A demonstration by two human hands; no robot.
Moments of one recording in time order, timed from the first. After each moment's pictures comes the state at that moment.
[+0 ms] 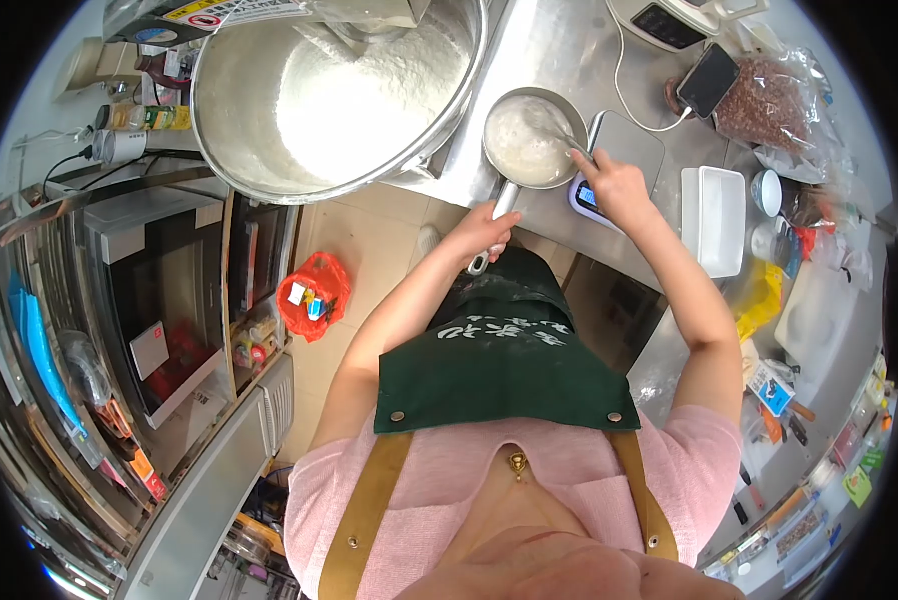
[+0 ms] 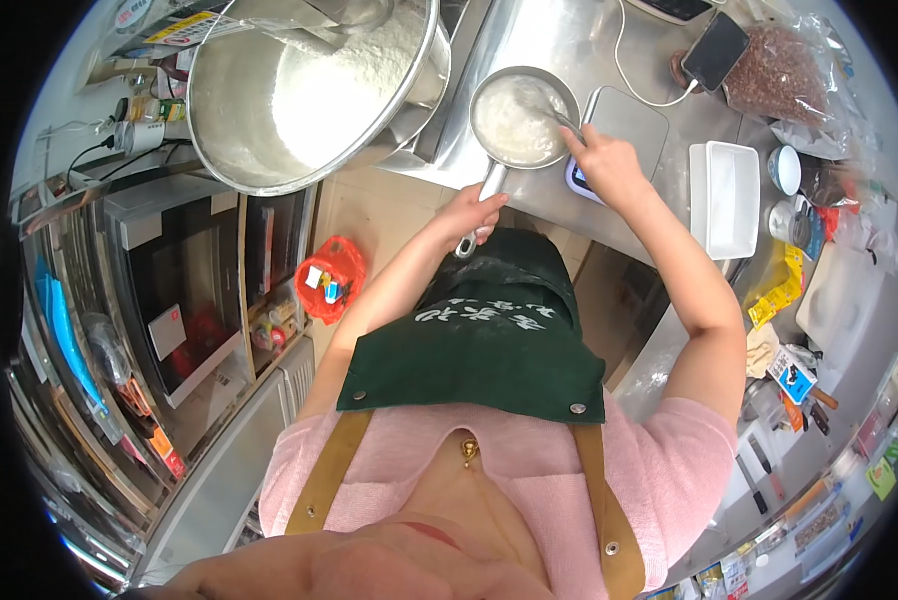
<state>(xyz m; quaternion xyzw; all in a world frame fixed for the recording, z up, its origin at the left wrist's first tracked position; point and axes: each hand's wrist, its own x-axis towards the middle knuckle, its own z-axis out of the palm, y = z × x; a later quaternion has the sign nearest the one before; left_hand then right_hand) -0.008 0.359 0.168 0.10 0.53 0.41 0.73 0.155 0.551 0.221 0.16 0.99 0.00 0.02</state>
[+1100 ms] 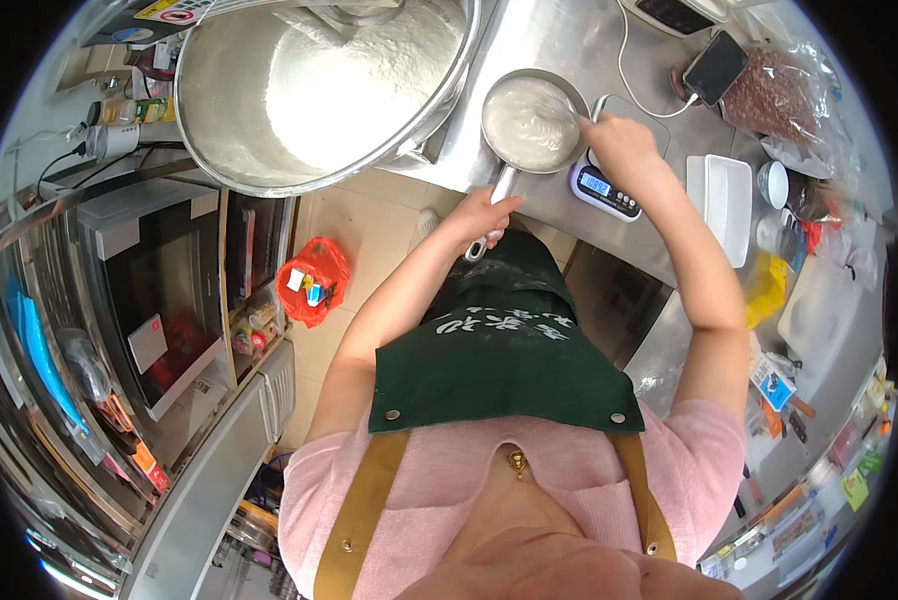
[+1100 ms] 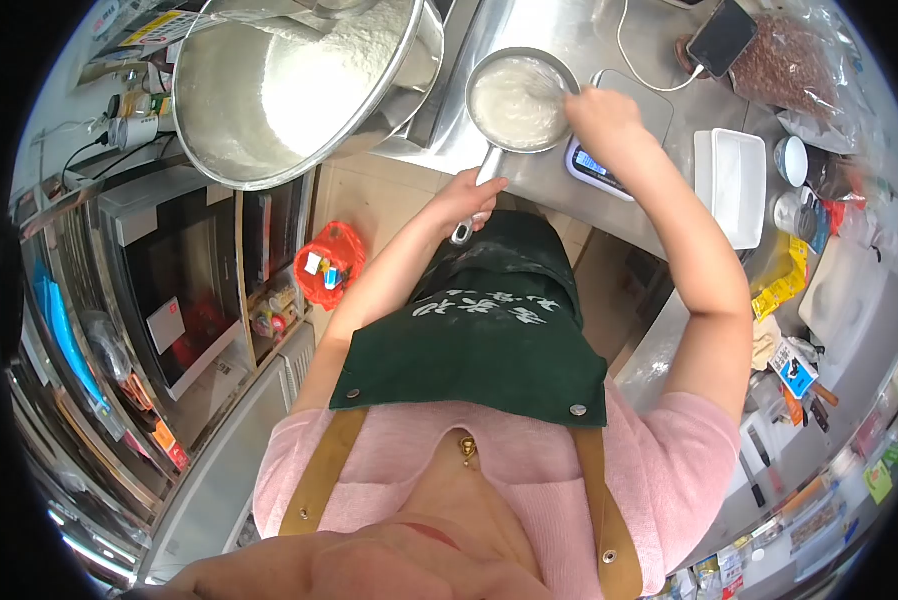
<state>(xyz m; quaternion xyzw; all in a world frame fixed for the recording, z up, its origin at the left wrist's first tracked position) -0.009 0.365 0.170 0.09 0.54 0.39 0.74 0.114 0.567 0.261 0.19 0.96 -0.05 0.21</state>
